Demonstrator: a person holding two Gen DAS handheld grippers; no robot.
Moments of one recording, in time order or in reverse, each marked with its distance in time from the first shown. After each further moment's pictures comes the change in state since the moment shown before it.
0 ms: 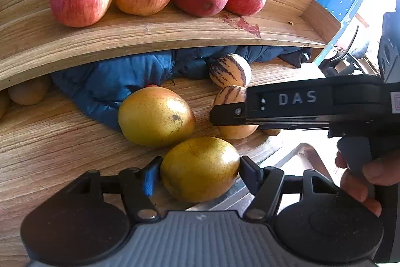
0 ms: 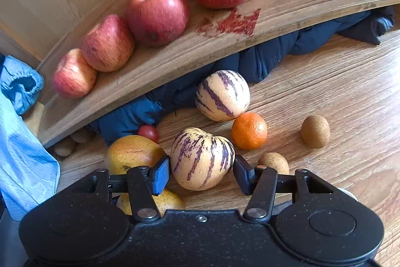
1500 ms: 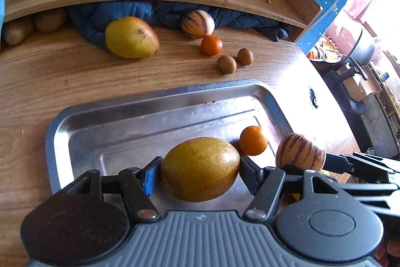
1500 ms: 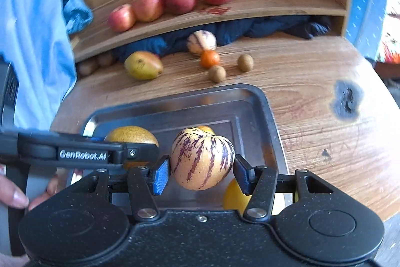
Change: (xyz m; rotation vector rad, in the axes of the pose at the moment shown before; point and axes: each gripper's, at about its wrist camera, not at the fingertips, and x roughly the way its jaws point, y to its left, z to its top) left arm -0.042 -0.064 -0.088 -0.112 0.009 0.028; right arm -0.140 -0.041 -0.146 -0.282 -0.096 -0.058
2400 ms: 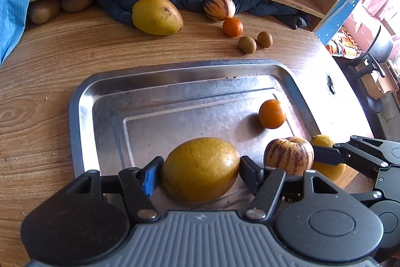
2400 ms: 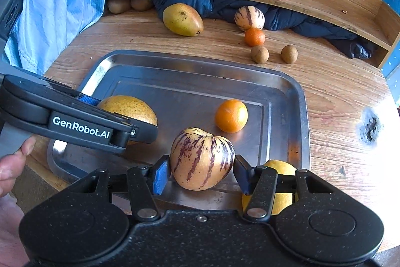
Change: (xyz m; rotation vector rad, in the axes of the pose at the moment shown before) left arm -0.006 0.001 -0.025 -0.036 0.040 0.093; right arm 0.025 0.034 -0.011 -0.304 0.120 -0.019
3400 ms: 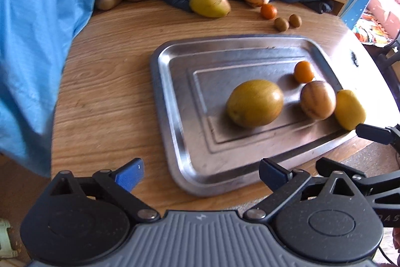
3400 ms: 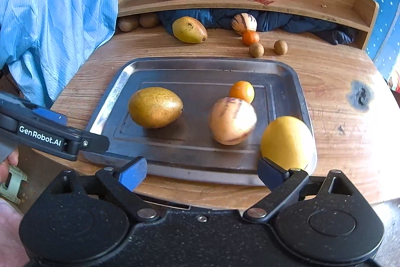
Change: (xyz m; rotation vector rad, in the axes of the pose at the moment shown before) left arm -0.065 0.017 -0.058 -0.004 0.035 0.216; right arm -0.047 0.019 -0.047 0.116 -0.101 0.026
